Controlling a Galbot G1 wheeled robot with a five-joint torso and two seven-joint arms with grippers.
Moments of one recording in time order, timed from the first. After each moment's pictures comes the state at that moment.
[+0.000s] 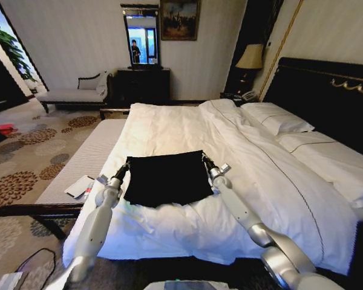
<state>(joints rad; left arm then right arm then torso) 0.87 -1.24 -0.52 -1.32 -1.01 0.08 0.26 -0.59 1.20 0.10 1.09 1.25 0.16 -0.17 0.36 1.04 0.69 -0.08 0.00</state>
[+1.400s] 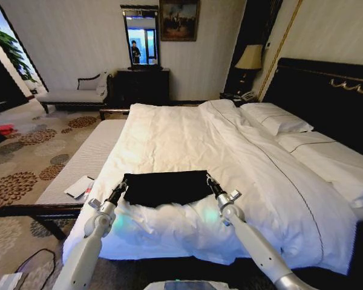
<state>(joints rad) 1.14 -1.20 -0.55 -1.44 -0.96 -0.01 0.38 -0.96 1.13 0.16 1.36 1.19 0.17 -0.18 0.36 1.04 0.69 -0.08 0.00</state>
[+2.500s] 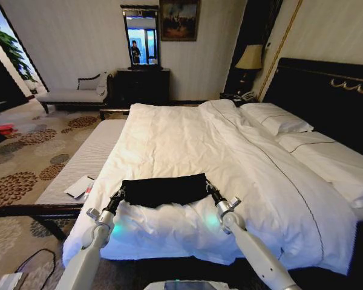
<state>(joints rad) 1.26 -1.22 -0.61 -1.51 -0.86 -0.11 0.38 -1.04 1.11 0.19 1.42 1.11 0.20 -0.18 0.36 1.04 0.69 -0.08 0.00</state>
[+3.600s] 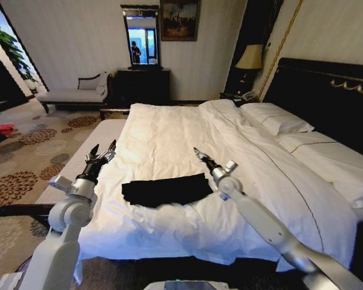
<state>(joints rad) 1.20 -1.16 -0.69 -2.16 -0.88 0.19 -0.04 -0.60 1.03 -0.12 1.47 1.37 0.06 0.14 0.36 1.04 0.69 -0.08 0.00</state>
